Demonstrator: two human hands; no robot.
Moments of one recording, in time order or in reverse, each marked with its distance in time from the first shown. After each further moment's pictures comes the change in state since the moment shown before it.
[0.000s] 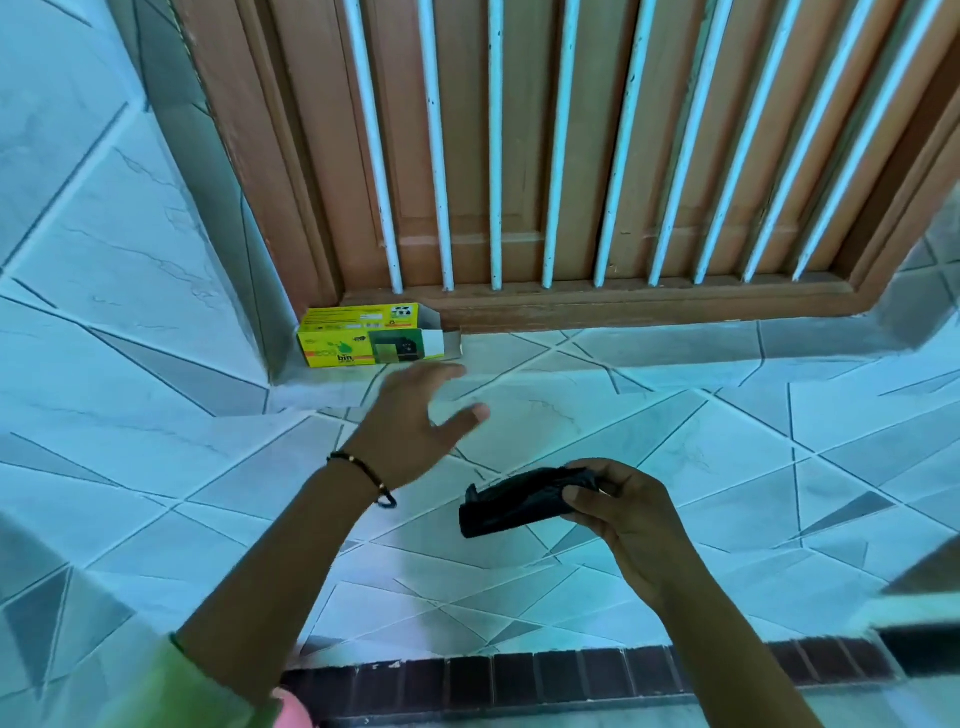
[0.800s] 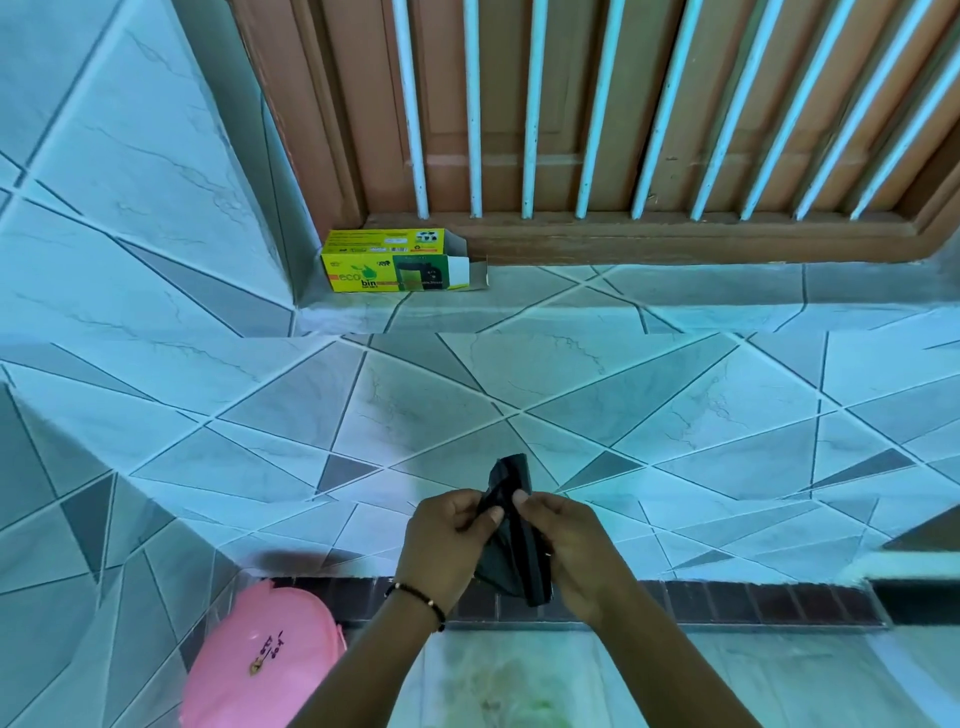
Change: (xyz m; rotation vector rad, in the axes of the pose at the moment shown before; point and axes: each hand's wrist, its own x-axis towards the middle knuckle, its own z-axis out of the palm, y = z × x) left_hand -0.128 -0.001 0.097 -0.606 -0.010 -0.567; right_hand -0.046 0.066 0.043 -0.084 0.030 0.418
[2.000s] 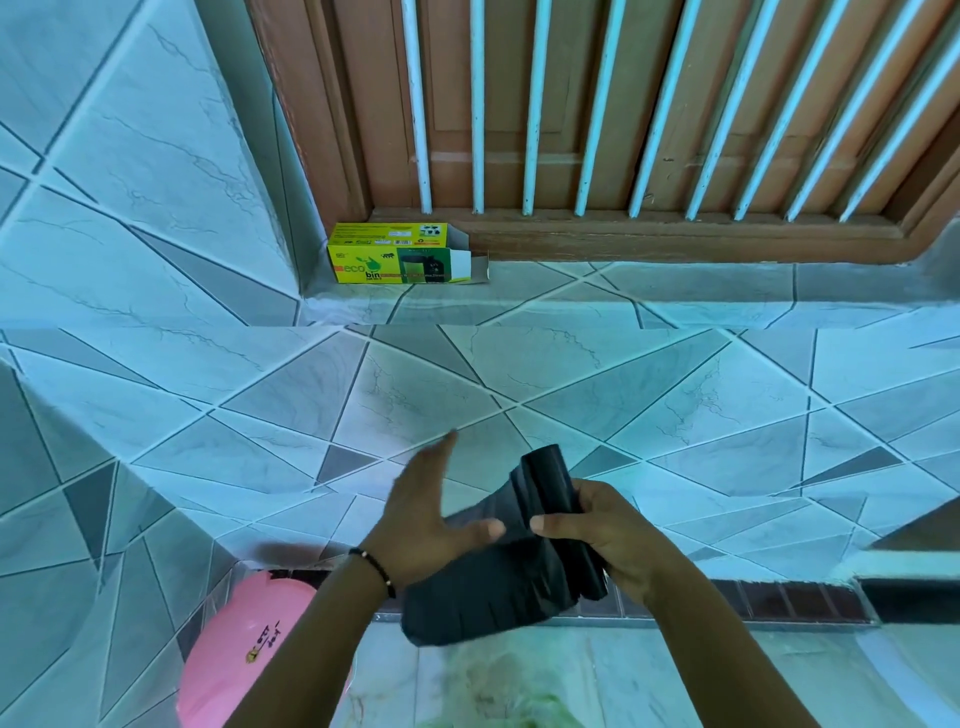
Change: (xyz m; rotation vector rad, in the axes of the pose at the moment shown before) left_hand 0.004 -0.009 -0.036 0.452 -0.195 0.209; right_hand -0.017 -0.023 -0.033 -0.325 -0.193 -0.059
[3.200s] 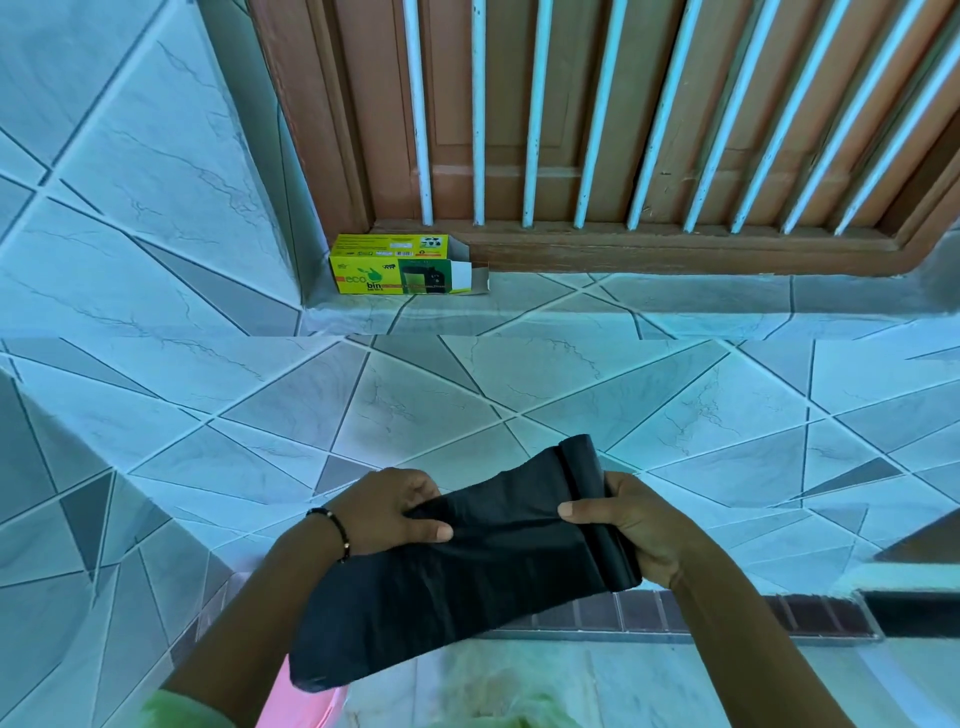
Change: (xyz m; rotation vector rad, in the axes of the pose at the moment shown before) left_hand 0.022 -0.024 -0.044 0.065 -0.252 0.002; right_hand 0.007 -0.012 -0.026 0.126 -0.022 0.083
